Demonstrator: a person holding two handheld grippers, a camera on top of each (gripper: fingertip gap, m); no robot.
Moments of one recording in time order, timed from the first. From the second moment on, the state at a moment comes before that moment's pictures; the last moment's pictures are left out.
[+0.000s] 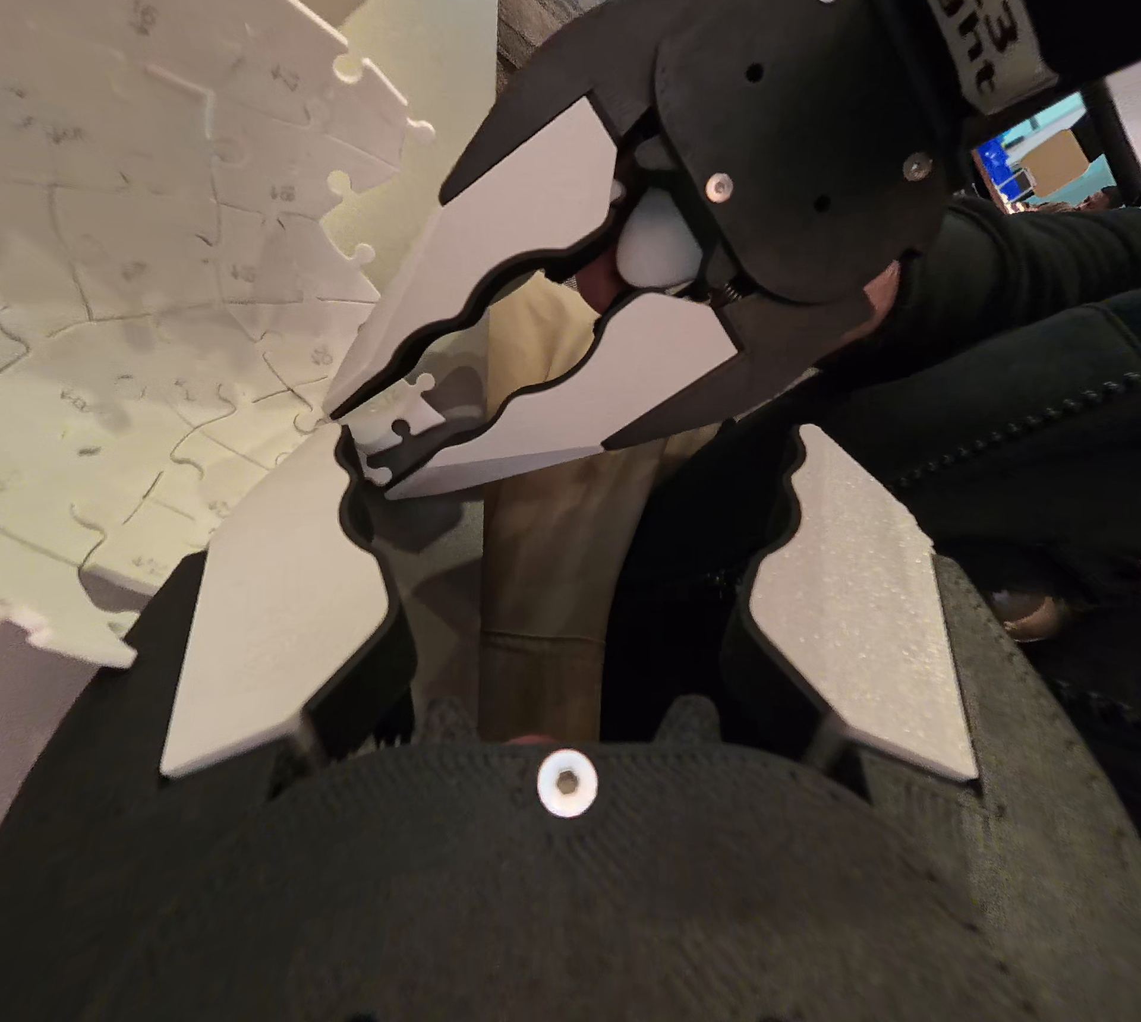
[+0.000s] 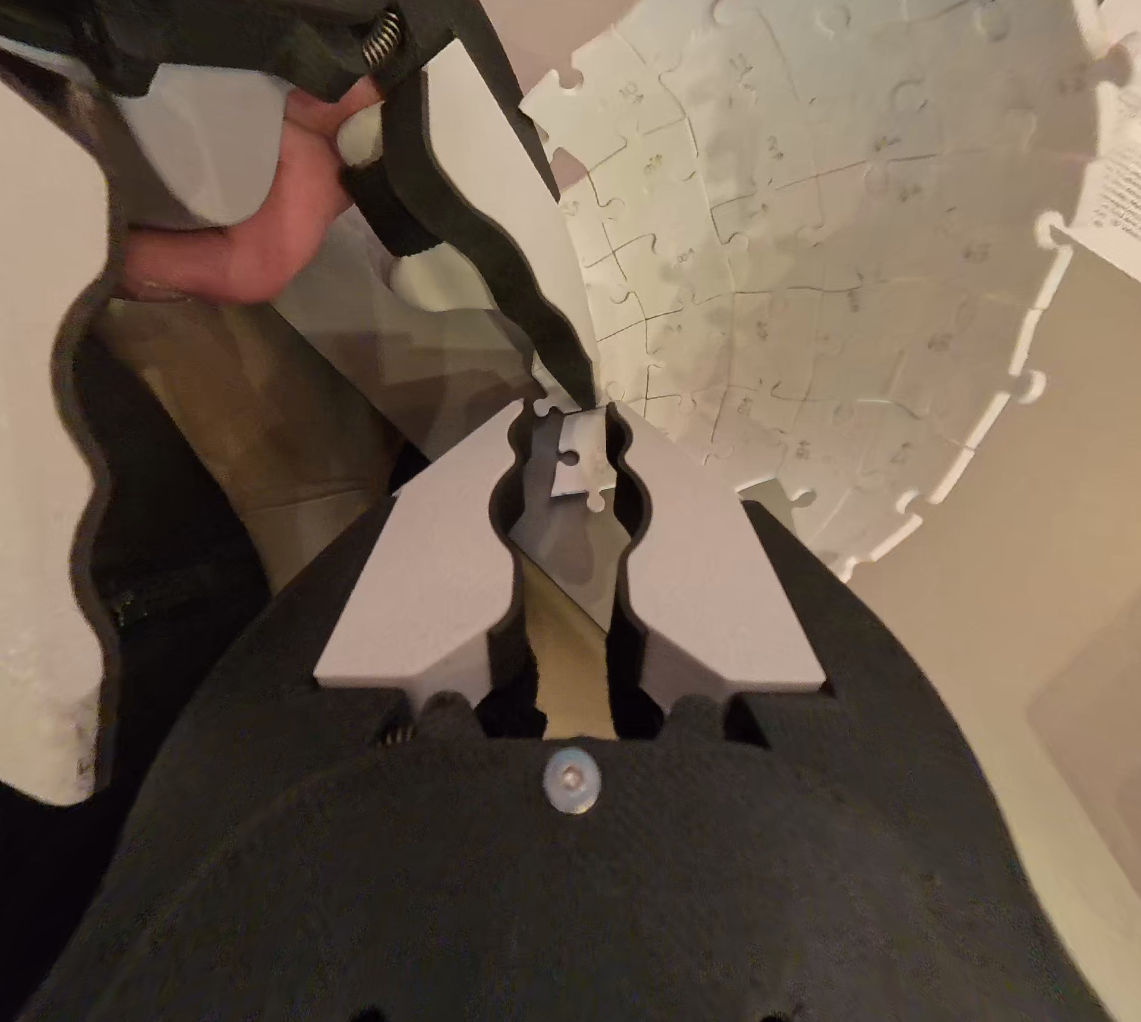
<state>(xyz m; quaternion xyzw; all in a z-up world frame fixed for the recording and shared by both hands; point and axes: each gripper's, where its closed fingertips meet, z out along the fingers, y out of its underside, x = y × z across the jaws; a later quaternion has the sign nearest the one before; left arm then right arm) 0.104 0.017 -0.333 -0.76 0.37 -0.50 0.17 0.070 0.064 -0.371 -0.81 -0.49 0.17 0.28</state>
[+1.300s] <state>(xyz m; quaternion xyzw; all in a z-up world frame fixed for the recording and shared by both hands) 0.104 0.013 -0.337 -0.77 0.40 -0.47 0.16 0.085 0.056 -0.373 -0.78 -0.55 0.13 0.26</state>
